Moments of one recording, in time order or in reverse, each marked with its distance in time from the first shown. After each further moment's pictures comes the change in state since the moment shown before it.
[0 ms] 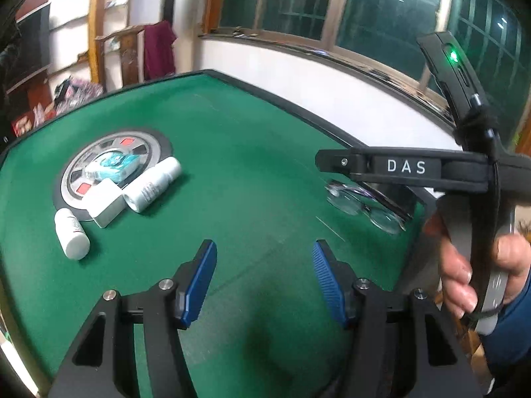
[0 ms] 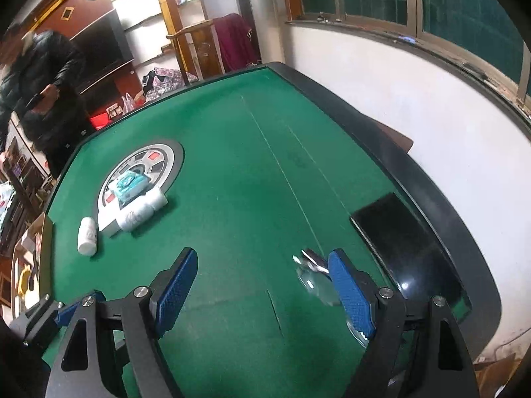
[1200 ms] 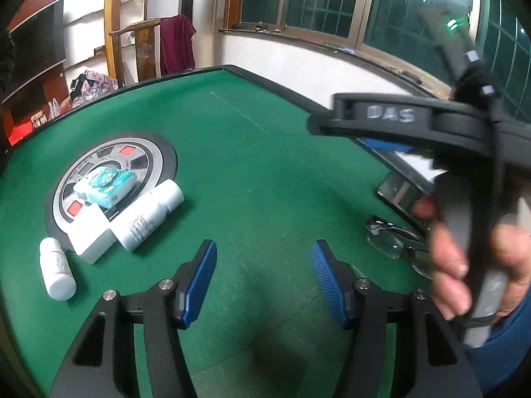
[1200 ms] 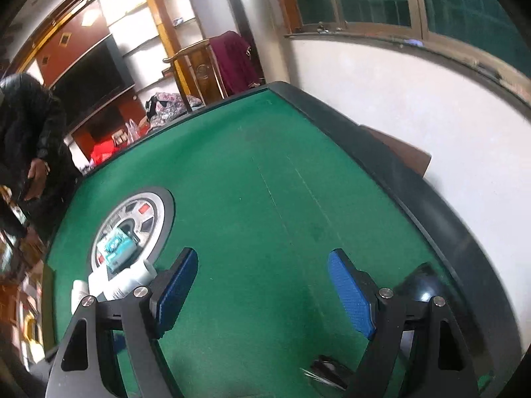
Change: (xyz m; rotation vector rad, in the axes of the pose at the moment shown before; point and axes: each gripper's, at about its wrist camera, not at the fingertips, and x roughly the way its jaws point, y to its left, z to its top) left arm 0.062 0.003 0.037 -0.028 0.012 0.099; right arm 0.037 -0.020 0.058 0.026 -0.112 0.025
